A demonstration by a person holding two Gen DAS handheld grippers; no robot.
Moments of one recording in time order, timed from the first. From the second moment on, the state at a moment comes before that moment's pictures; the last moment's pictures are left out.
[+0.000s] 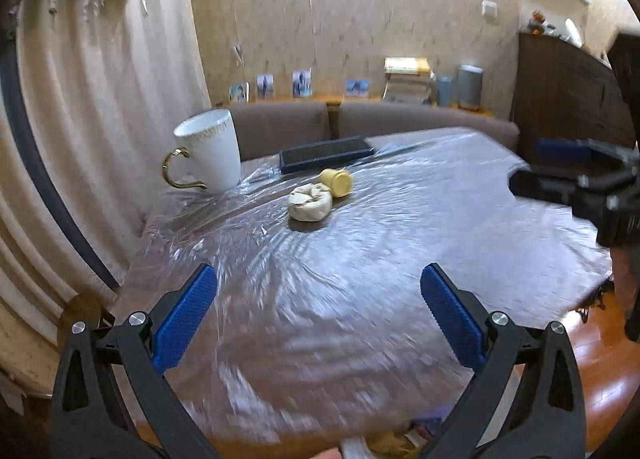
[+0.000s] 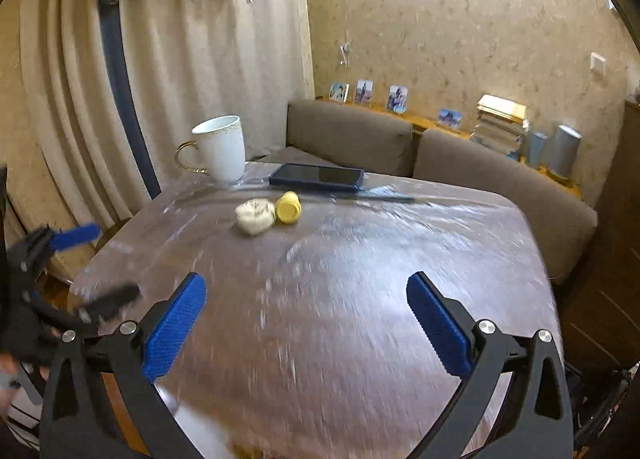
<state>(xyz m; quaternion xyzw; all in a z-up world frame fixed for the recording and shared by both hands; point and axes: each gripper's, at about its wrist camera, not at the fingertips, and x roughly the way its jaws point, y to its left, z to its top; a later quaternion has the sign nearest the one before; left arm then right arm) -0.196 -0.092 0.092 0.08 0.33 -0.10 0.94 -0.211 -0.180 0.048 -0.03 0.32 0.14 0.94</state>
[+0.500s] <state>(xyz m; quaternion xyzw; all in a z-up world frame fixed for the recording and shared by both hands) -0.065 -0.095 0.035 0.11 0.38 -0.10 0.91 -0.024 -0.126 -0.033 0.01 0.46 0.14 0.88</state>
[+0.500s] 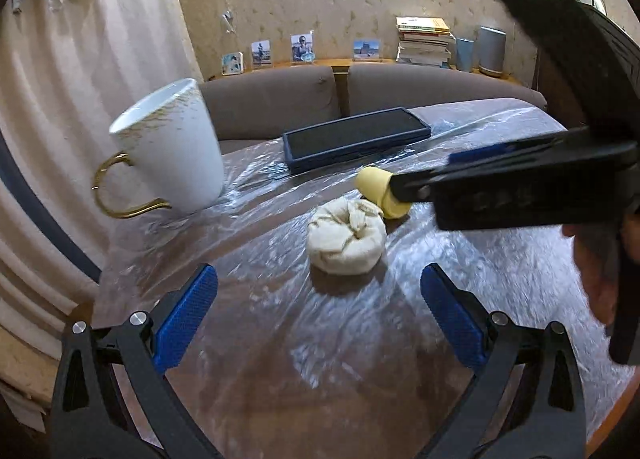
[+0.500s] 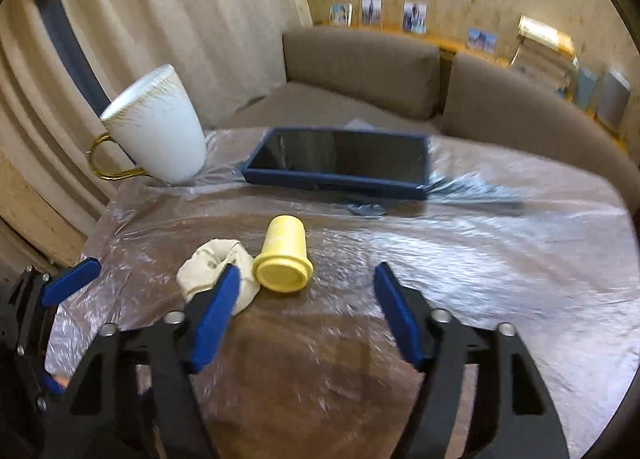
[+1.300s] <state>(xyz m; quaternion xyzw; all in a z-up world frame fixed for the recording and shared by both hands) -0.007 -0.104 0.008 0.08 0.43 -0.14 0.89 0.009 -0.113 -0.047 -0.02 0.46 0.14 0.88</state>
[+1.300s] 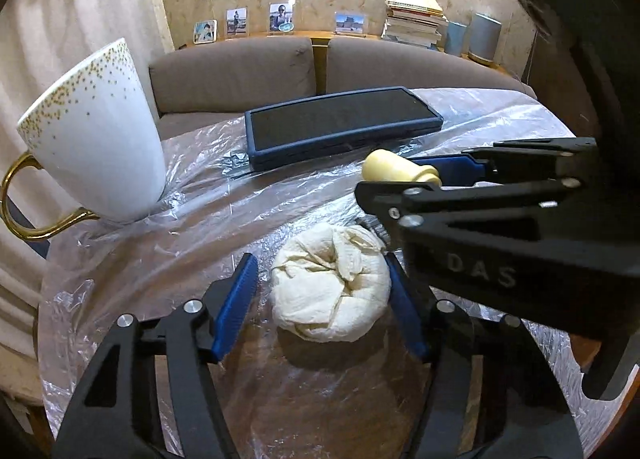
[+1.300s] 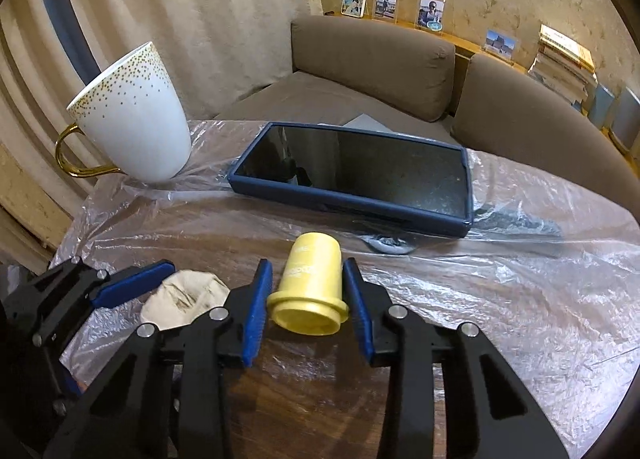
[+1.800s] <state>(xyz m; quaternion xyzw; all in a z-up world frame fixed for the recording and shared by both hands) -0.010 -0.097 0.017 0.05 0.44 -0.14 0.89 -0.017 -0.141 -0.039 0.00 0.45 0.14 0.88</state>
